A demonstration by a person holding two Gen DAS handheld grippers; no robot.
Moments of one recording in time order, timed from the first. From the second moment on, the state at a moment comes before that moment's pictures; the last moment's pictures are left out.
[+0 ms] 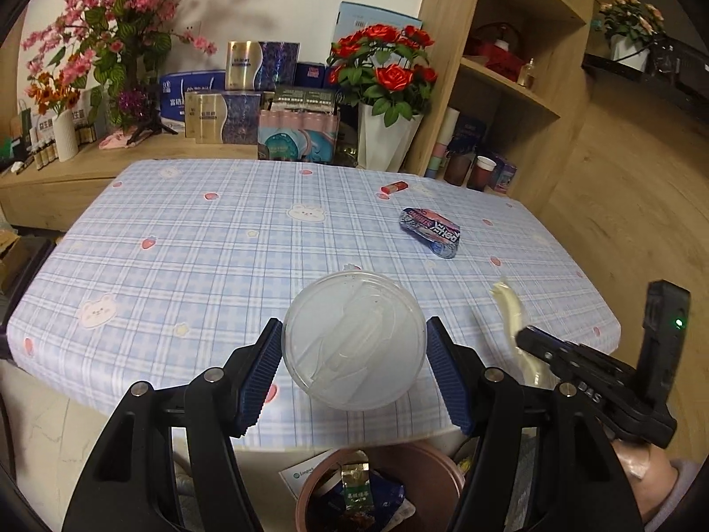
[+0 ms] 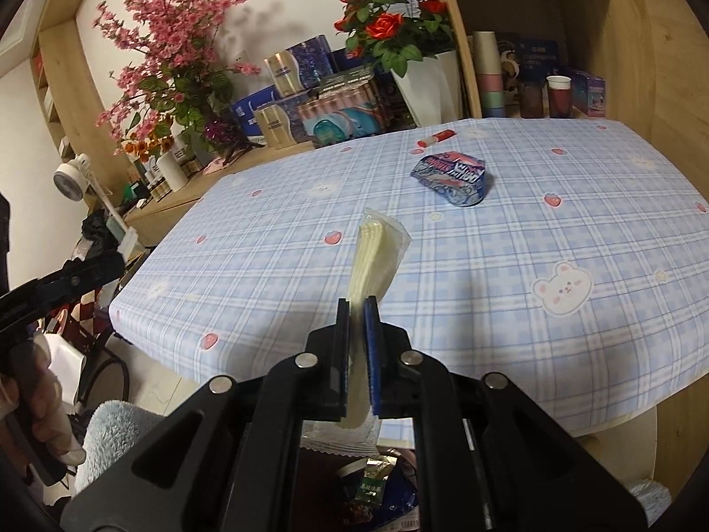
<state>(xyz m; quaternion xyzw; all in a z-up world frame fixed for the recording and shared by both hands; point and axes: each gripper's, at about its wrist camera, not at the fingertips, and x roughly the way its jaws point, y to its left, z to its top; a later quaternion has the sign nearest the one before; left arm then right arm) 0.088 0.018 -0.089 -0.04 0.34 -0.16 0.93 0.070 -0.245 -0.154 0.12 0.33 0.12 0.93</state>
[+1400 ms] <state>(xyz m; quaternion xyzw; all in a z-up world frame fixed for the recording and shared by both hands) -0.019 0.056 -0.074 -0.07 0.31 -0.14 0.94 -0.022 -0.202 -0.176 0.08 0.39 0.17 0.90</state>
